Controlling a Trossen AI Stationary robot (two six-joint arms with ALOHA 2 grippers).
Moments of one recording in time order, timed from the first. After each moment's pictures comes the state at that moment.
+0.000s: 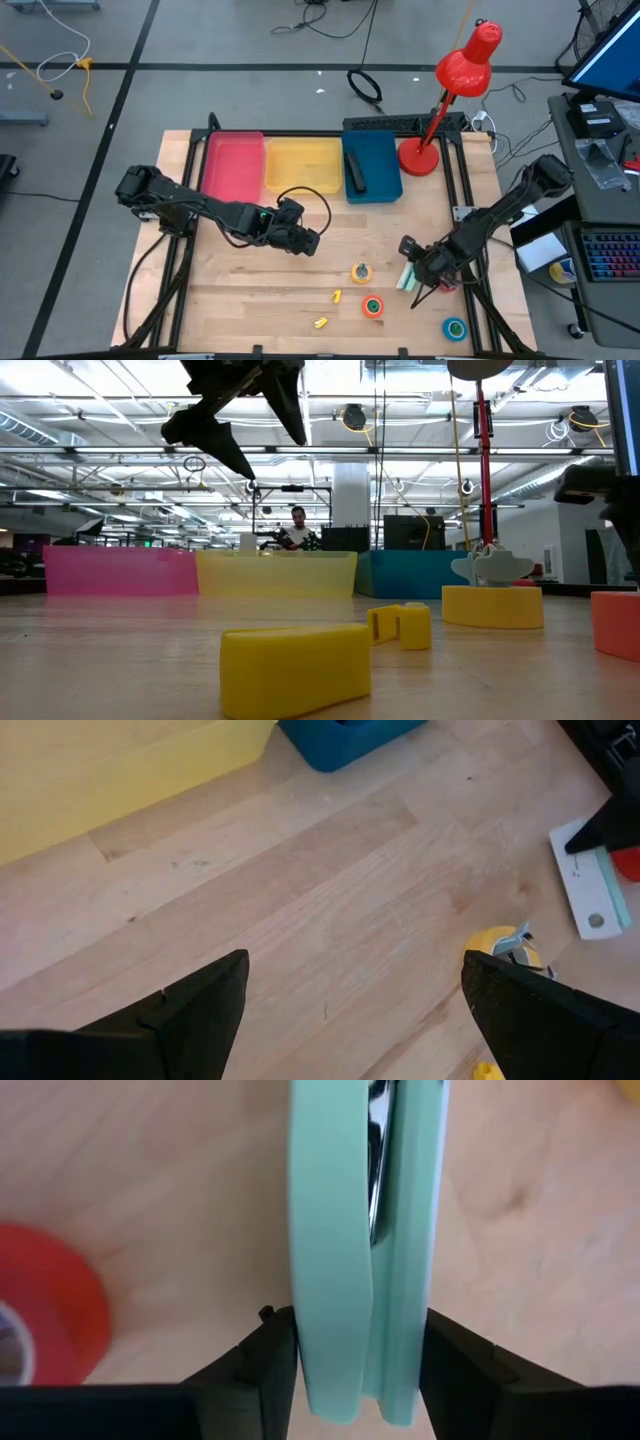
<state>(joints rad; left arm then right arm) -0.27 1.63 1.28 -0.68 -0.45 -1.17 0.65 1.22 0.56 -0.67 0.13 -0.43</state>
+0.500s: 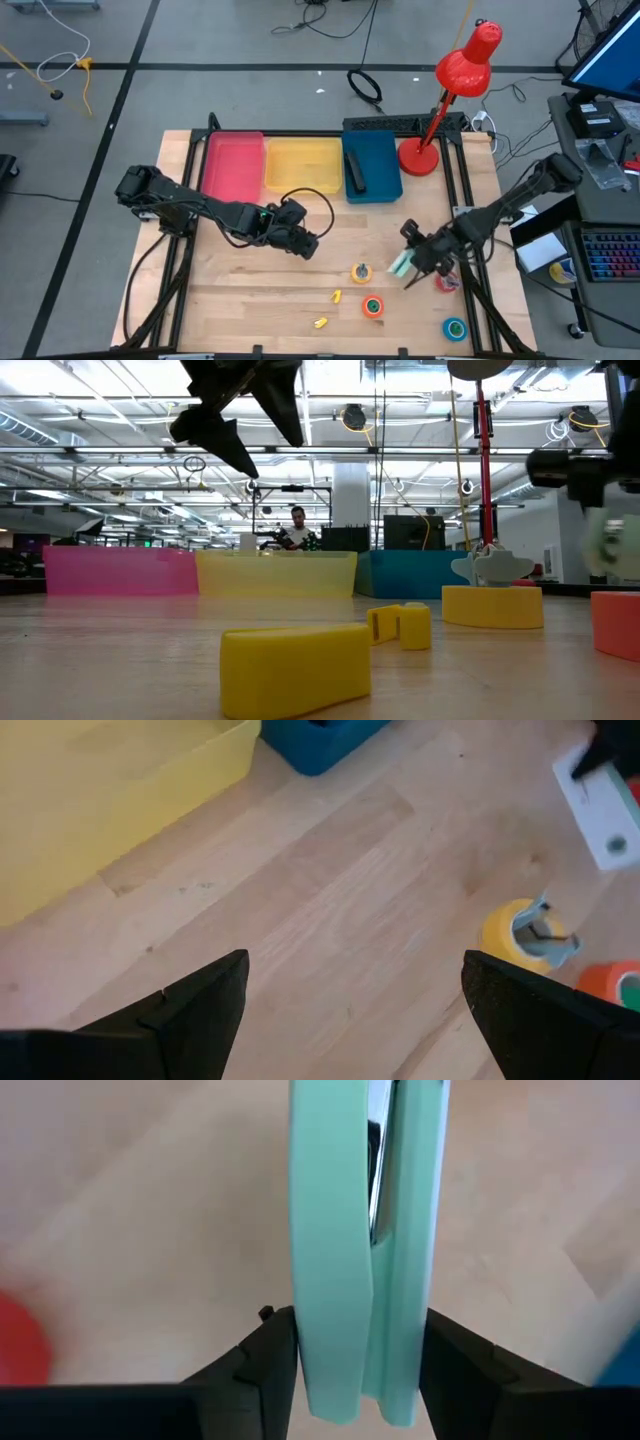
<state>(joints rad) -0.27 1.63 1.28 -0.68 -0.45 -0.99 0.49 1.05 0.55 -0.70 0.16 -0.34</state>
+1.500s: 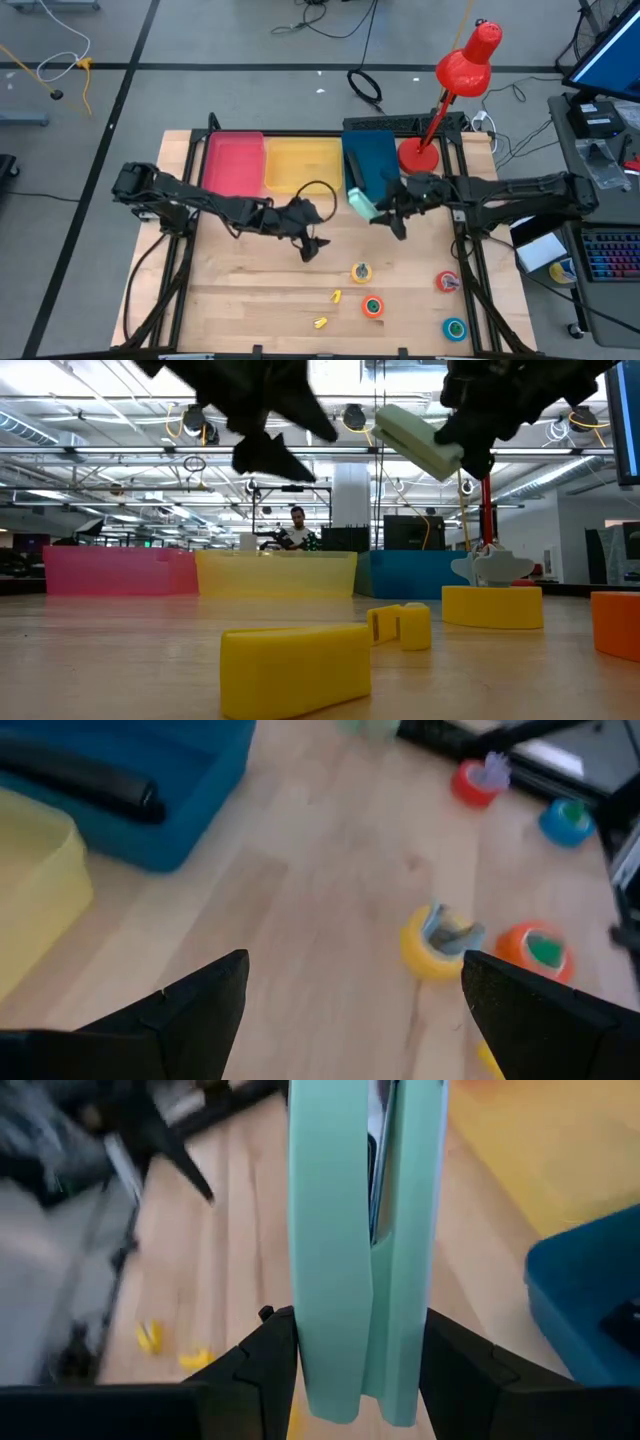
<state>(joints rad) -0.15 1.57 1.00 -0.03 -0.18 -0.46 -0.10 1.00 0.65 -0.18 -0.19 0.42</state>
